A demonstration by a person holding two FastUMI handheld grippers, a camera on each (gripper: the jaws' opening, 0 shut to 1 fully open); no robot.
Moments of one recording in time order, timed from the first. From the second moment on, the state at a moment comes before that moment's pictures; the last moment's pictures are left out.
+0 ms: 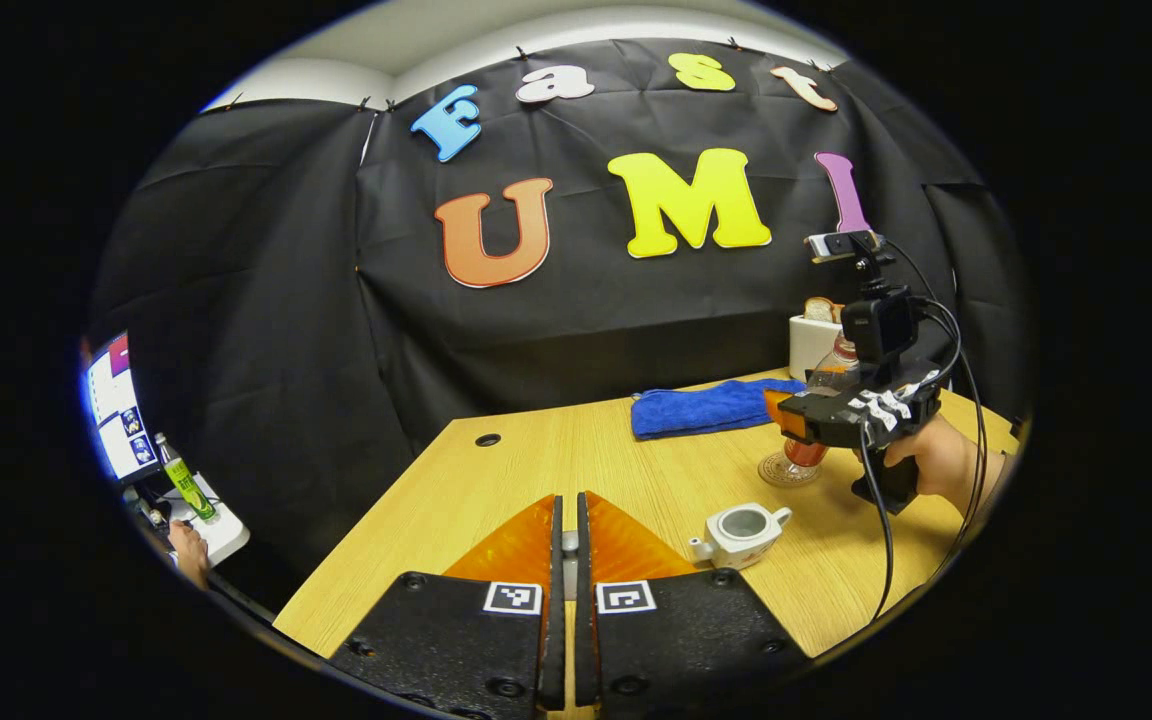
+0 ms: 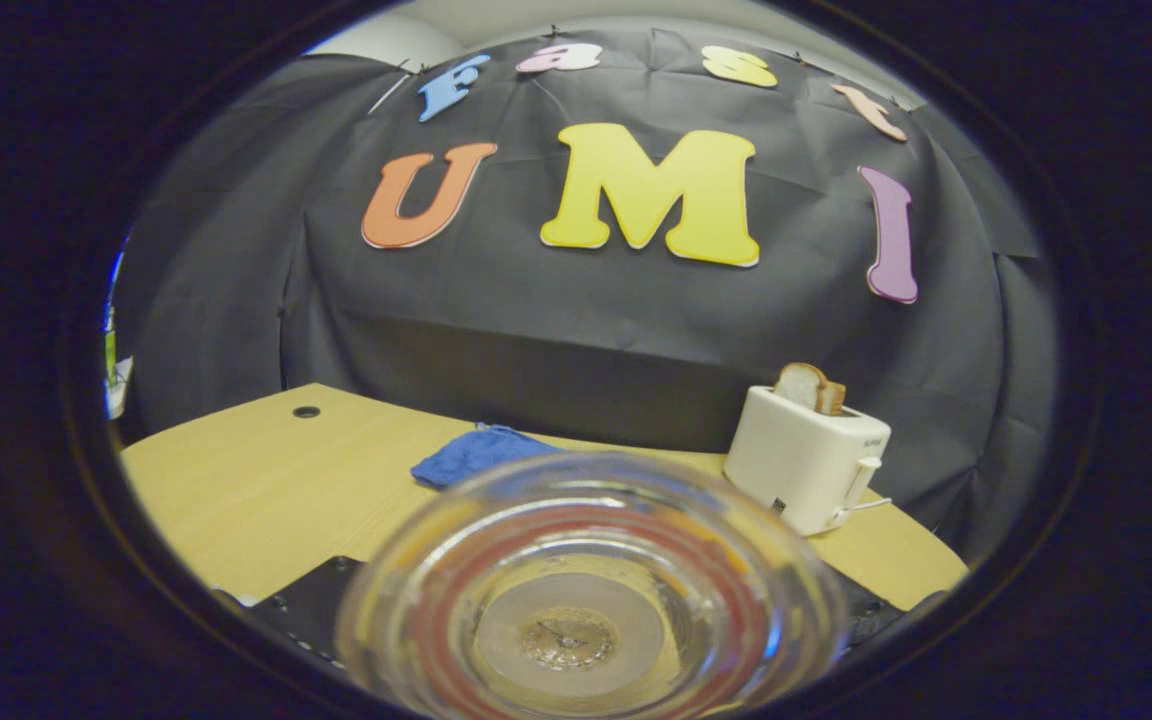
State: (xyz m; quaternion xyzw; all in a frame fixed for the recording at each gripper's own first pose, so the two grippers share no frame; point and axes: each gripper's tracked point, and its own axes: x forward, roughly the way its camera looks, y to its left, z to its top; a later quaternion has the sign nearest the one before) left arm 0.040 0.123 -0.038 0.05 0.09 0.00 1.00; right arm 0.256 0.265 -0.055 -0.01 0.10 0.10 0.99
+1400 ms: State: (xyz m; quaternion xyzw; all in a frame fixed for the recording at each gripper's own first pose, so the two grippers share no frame) left arm 0.042 0.132 -0.045 0.06 0.10 0.01 0.99; right arm 0.286 0.277 -0.065 -0.01 0.19 0.15 0.97
